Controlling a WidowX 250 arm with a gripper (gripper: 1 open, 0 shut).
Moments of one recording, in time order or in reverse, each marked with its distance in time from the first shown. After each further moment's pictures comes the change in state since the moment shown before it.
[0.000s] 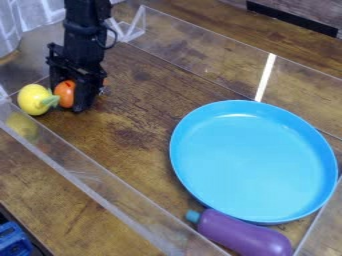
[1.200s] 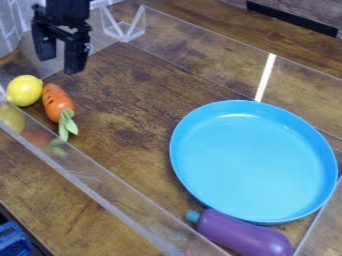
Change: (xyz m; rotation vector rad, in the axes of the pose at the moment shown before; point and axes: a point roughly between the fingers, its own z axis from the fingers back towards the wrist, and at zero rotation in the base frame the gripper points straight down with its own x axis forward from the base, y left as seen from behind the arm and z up) arm -0.001 0.034 0.034 -0.071 -0.053 -0.026
